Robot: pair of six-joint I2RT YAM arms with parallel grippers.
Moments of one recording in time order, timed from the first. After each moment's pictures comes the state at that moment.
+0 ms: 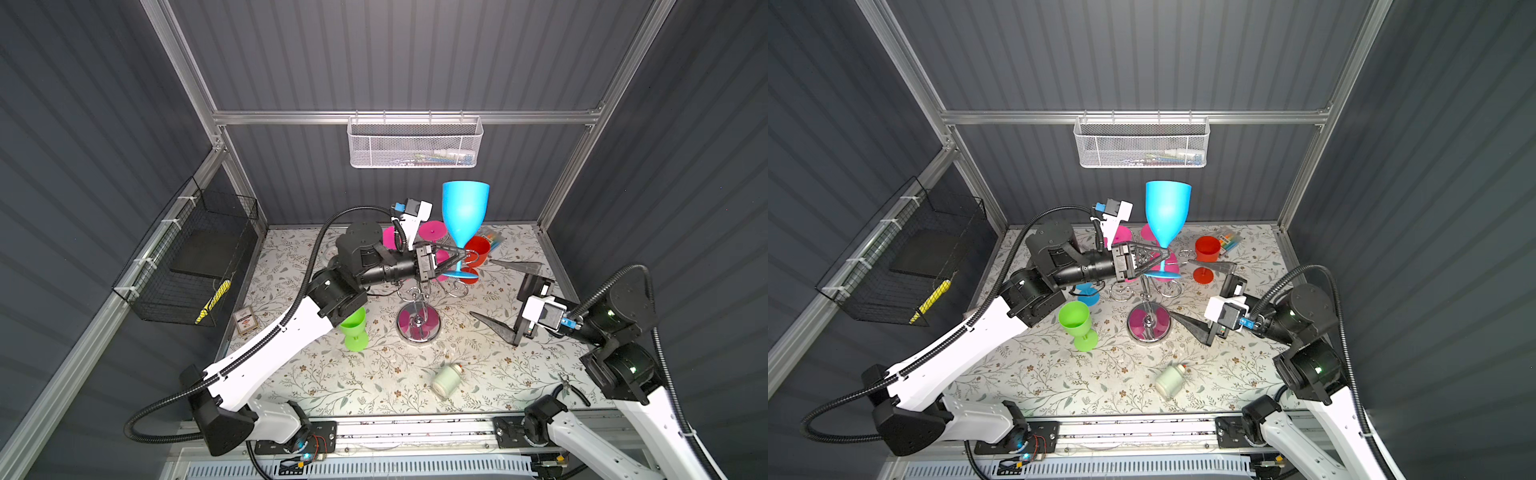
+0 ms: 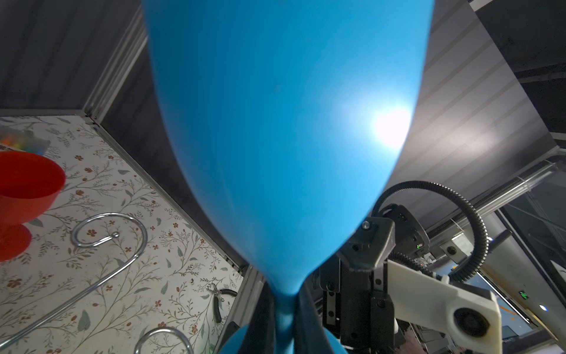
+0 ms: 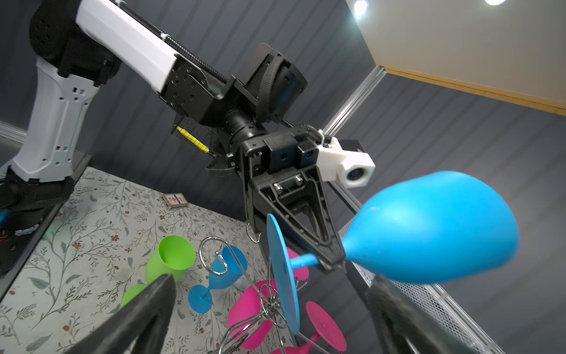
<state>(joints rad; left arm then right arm) -0.86 1.35 1.51 -0.12 0.51 -0.75 0.45 0.66 1.00 -0.11 -0.72 -0.56</state>
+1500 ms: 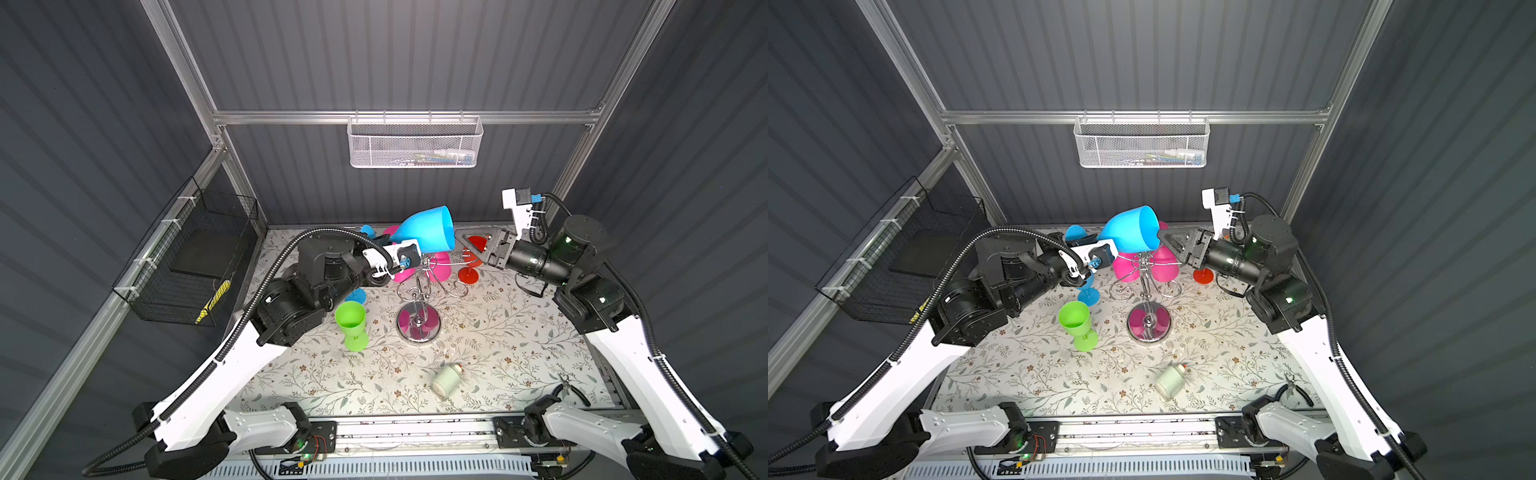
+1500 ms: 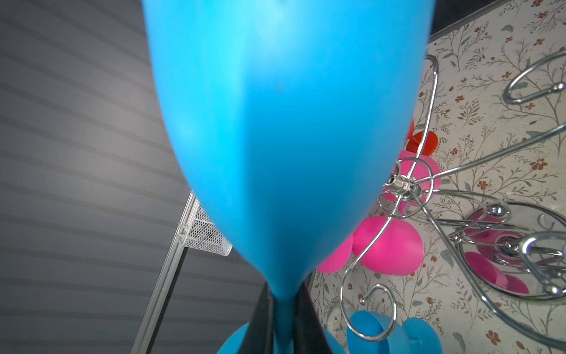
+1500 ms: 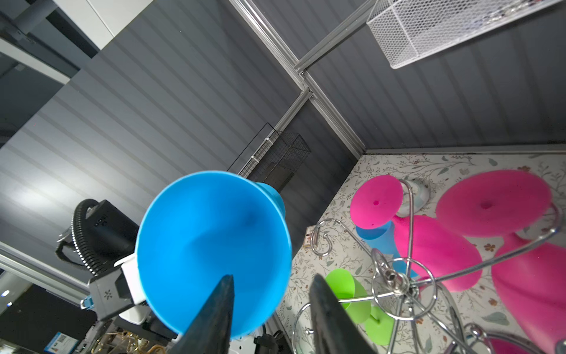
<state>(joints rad) -0.91 1.20 1.63 -0.67 -0.28 0.99 0.45 1.09 1.39 -0.28 -0.63 0.78</state>
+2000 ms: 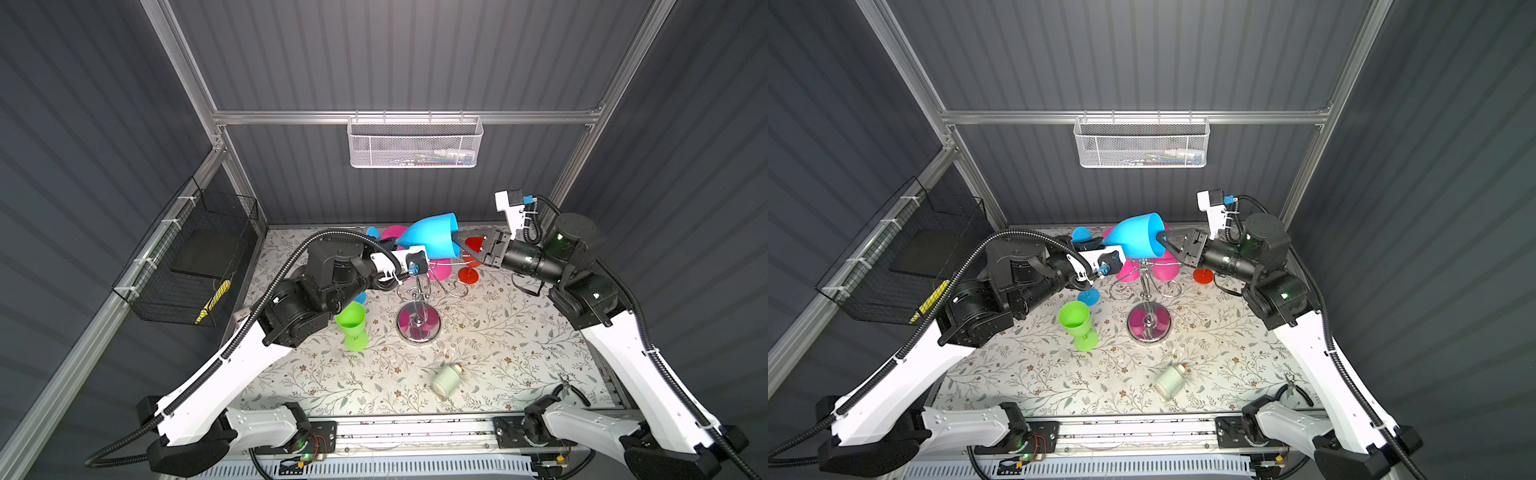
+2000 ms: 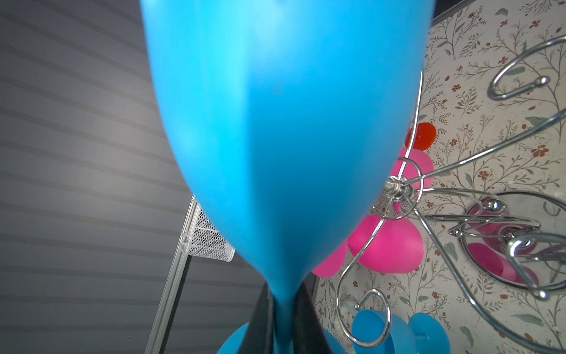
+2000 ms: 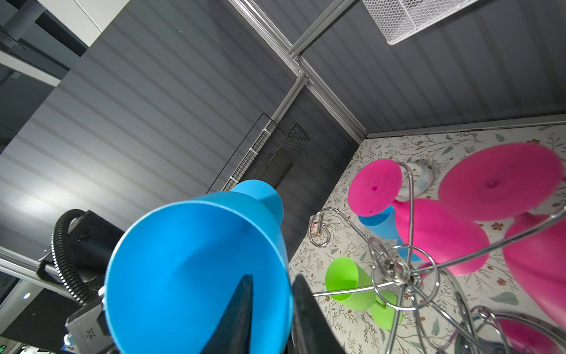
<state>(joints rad) -0.96 1.22 1.63 -0.66 -0.33 1.03 0.45 1.11 1.39 -0.31 -0.65 0.80</state>
